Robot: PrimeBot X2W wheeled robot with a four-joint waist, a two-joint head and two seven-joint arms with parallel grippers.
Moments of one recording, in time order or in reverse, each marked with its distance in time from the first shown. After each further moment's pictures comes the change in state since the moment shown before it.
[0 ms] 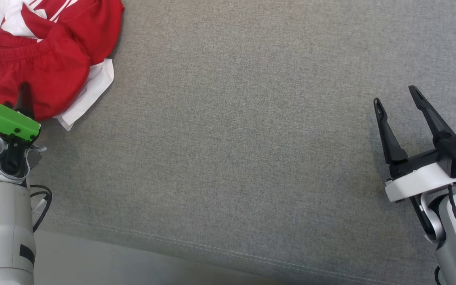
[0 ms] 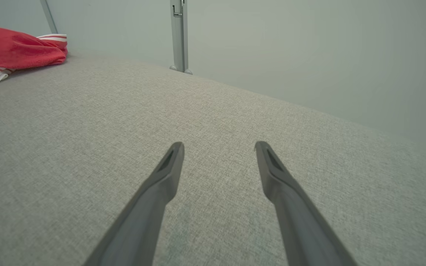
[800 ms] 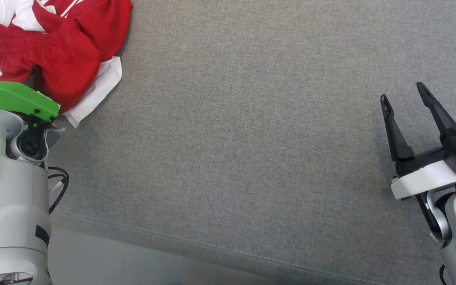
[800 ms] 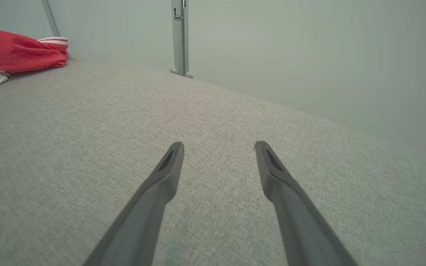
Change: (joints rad) left arm -0.095 -0.034 -0.062 0.086 0.007 -0.050 -0.053; right arm 0.002 -0.015 -0.015 -0.027 0.000 -0.001 0.020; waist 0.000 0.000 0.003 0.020
